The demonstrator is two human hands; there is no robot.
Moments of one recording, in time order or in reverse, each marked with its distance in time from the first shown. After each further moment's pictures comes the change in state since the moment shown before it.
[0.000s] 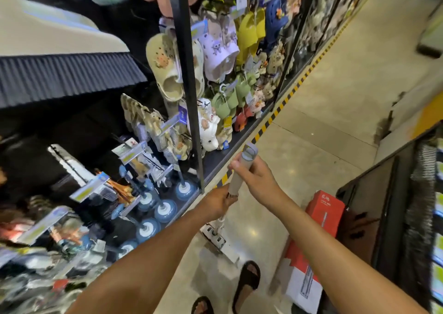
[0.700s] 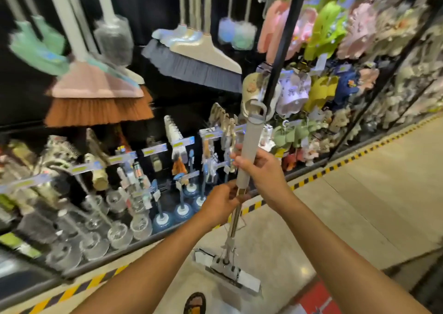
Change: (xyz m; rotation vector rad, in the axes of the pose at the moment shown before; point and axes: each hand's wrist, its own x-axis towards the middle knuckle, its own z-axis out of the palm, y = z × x) left_hand -0.275 0.069 0.035 -0.340 0.621 0.000; right_hand -0.182 -0.135 0.076 0.060 -0.369 -0.188
